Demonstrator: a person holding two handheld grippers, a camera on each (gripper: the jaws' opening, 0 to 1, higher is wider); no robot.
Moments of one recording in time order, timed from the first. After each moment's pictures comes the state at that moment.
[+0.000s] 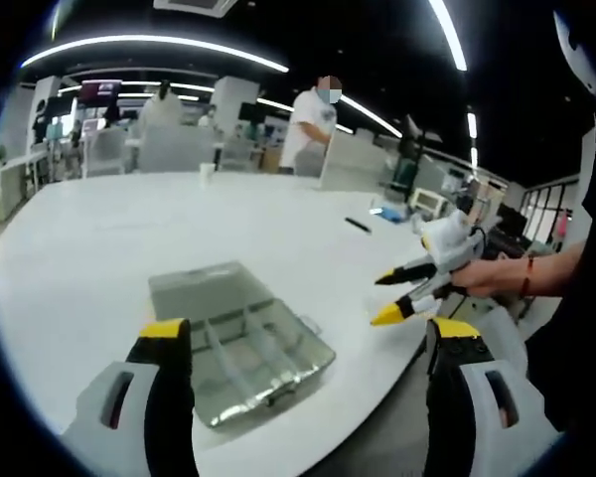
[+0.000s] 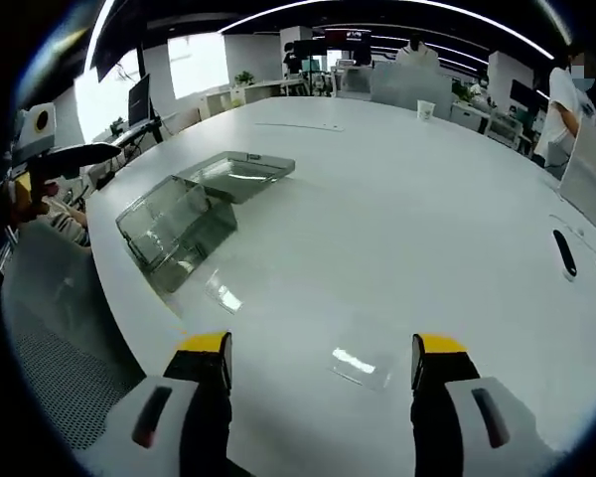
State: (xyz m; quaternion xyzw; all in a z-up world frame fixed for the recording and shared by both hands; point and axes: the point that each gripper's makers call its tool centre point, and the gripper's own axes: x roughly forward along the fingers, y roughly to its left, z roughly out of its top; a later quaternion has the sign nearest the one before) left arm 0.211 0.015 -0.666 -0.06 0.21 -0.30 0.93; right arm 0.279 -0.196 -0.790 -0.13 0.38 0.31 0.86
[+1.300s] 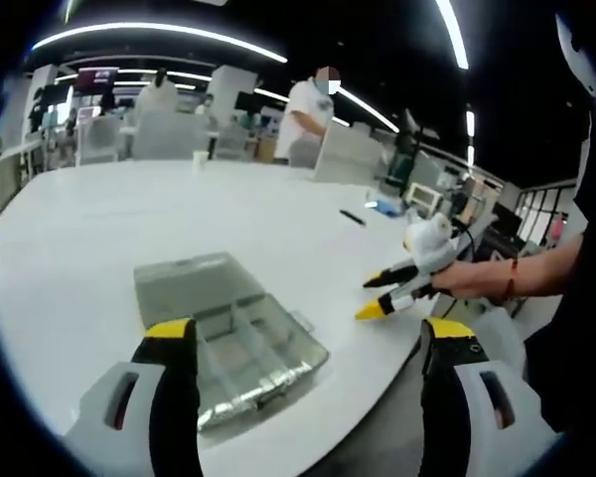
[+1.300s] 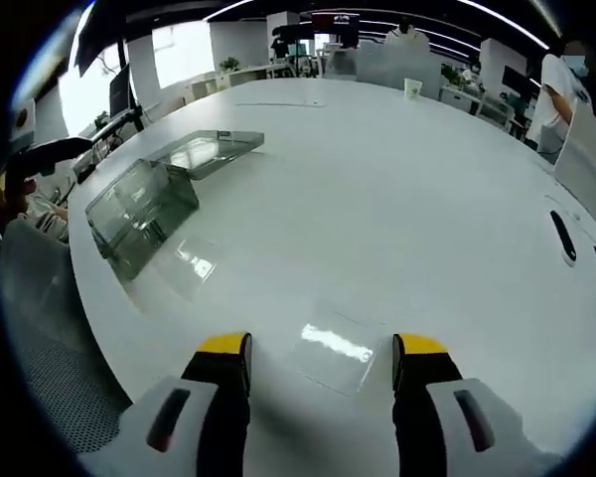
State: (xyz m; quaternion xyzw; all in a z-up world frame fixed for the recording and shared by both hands) left arm 0.218 0.004 -0.678 -0.08 0.23 -0.31 0.92; right arm 0.296 -0.213 -0.818 -0.14 0.42 0.28 0.85
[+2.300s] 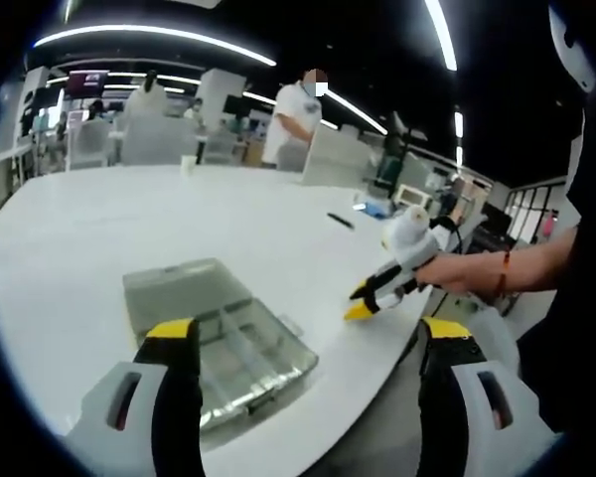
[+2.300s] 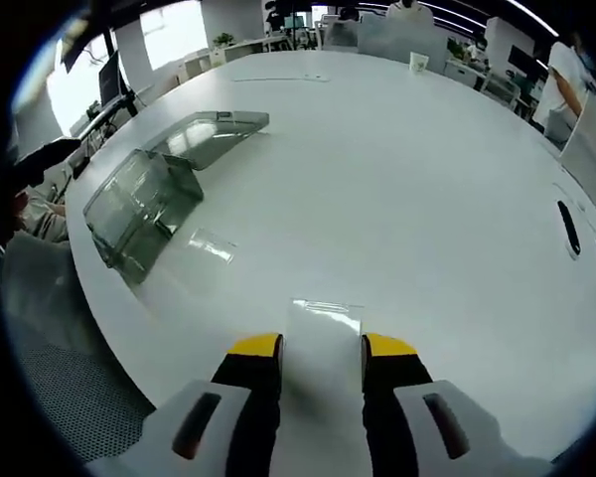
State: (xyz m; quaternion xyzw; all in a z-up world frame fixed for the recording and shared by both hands) left arm 0.215 -0.003 -0.671 -0.08 0.21 -0.34 0.91; right arm 0.288 -0.207 -0.820 -0.15 0.48 0.27 0.82
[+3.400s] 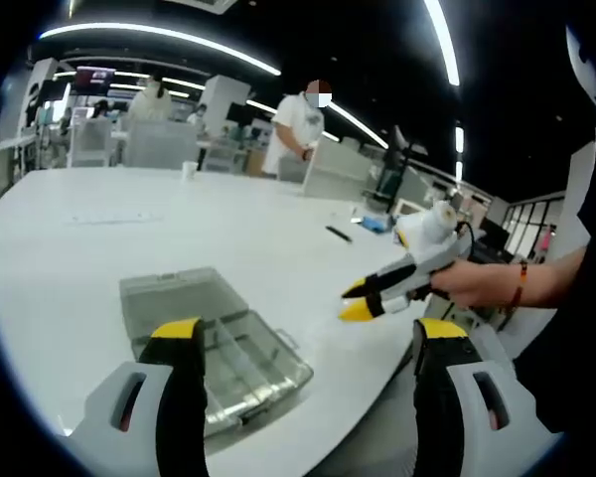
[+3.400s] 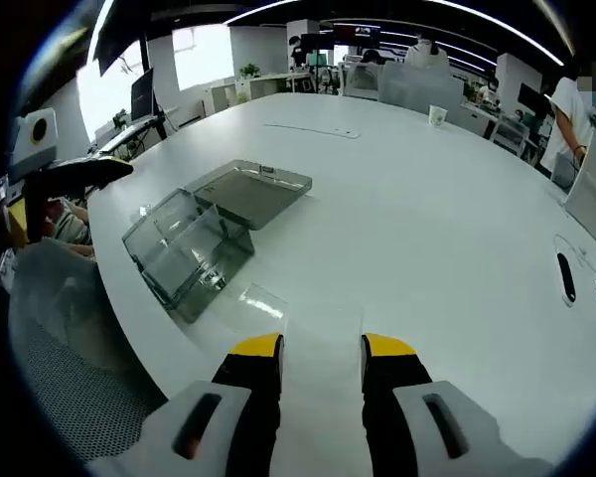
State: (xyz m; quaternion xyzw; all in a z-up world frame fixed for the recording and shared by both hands) left arm 0.220 -0.006 -0.663 -0.10 0.20 -0.34 0.91; right arm 0.286 -0.158 -0.758 -0.14 0.39 0.32 0.85
